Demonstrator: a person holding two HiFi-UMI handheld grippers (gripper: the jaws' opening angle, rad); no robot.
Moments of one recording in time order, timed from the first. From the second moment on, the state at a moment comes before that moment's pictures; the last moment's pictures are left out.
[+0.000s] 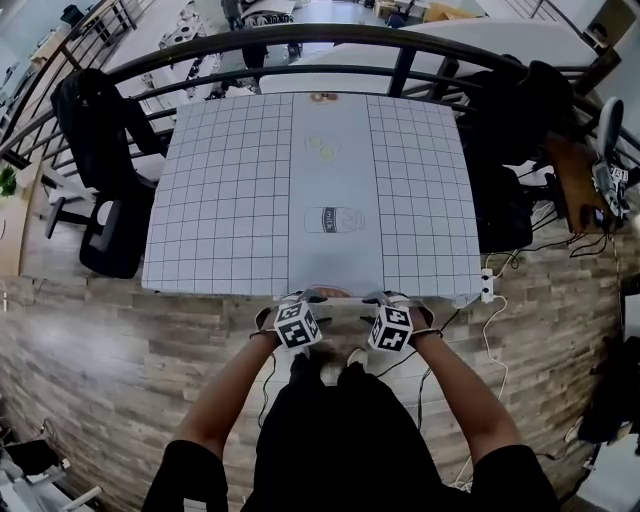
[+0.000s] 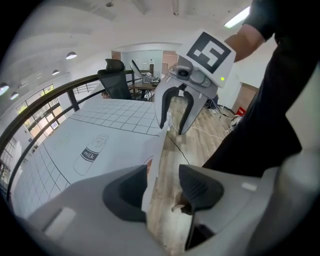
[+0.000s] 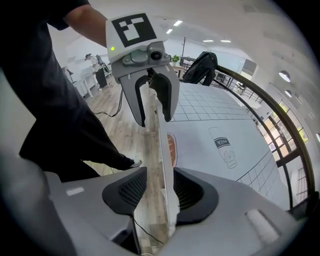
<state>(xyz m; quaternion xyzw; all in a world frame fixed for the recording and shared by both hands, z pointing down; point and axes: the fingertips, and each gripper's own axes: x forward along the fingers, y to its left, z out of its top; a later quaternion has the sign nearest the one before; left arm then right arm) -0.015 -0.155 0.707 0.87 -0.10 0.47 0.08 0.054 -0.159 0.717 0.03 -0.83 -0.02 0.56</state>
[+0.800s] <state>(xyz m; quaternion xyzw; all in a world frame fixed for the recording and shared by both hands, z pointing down) -0.011 -0.168 0.735 0.85 -0.05 0.51 0.09 0.051 -0.170 0.751 0.01 -0.80 -0.02 0.60</state>
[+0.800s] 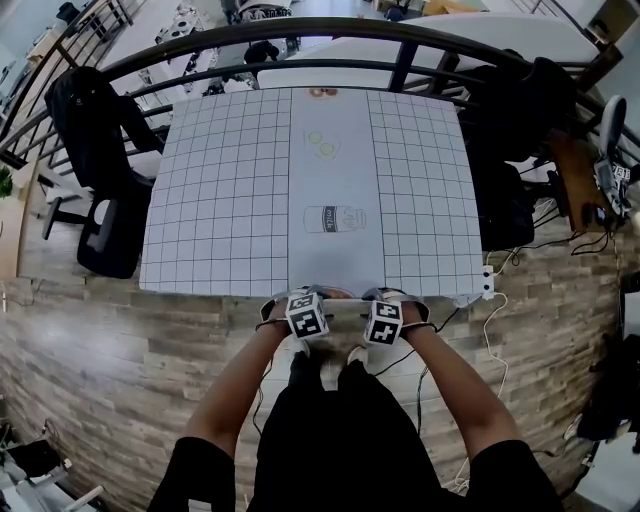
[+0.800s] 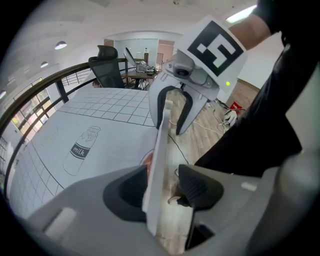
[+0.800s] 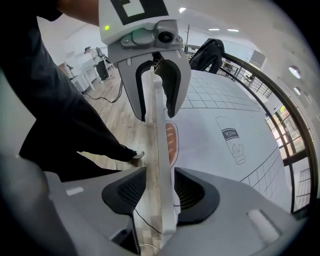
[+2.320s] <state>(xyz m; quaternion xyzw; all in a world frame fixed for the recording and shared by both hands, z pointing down) -0.007 -0.163 0.798 0.81 0.03 0.58 0.06 0.049 -0.175 0.816 -0.04 -0.74 -0.03 0.67</state>
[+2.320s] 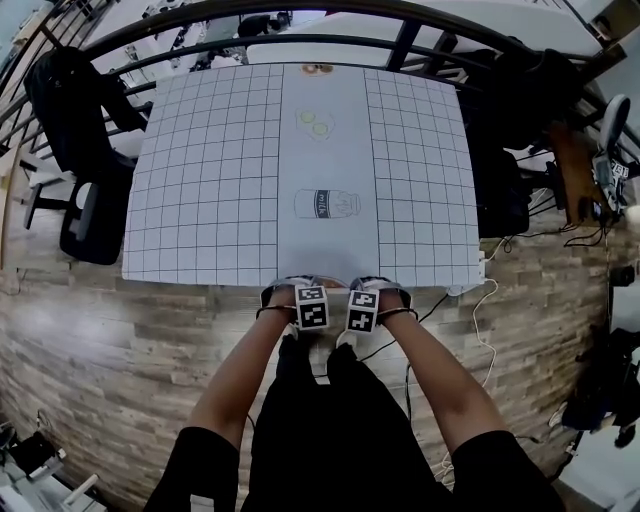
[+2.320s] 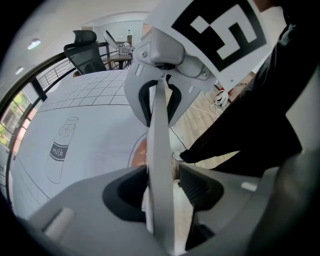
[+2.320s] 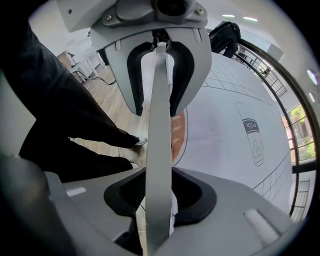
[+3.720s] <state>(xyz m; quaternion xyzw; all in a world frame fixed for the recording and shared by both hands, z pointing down) -0.008 -0.171 0.826 0.79 0.00 0.62 0.06 0.050 -0.179 0.834 -0.03 -0.73 -0.03 0.68</state>
